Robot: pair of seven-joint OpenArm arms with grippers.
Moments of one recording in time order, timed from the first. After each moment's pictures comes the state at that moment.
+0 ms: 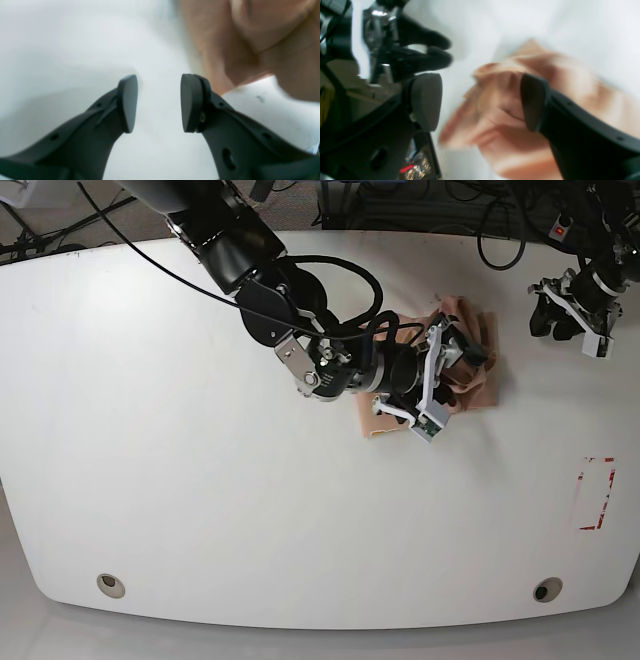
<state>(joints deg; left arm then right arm) 18.6 -15.0 -40.0 98.1 -37.0 -42.7 55.9 14.6 -2.6 -37.5 87.7 38.1 15.8 -52.6</state>
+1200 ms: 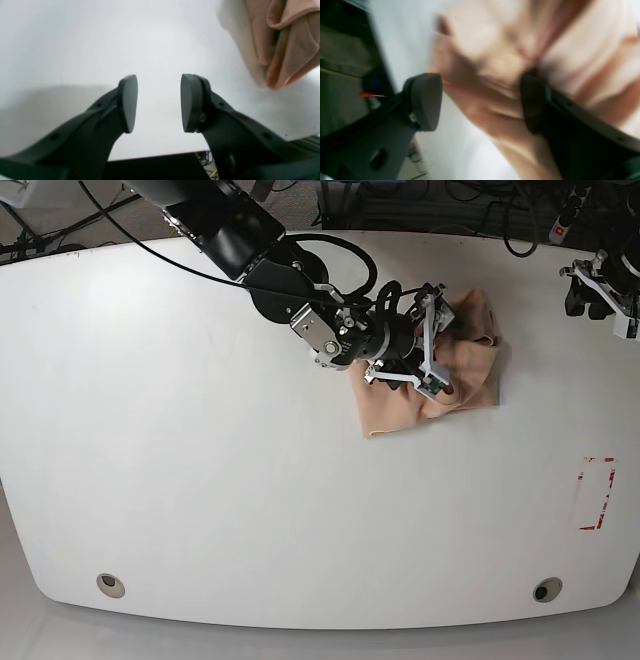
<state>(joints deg) 24.5 -19.9 -45.9 98.1 -37.4 -42.8 55.8 11.9 -1.2 -44.5 83.7 28.5 12.5 -52.0</state>
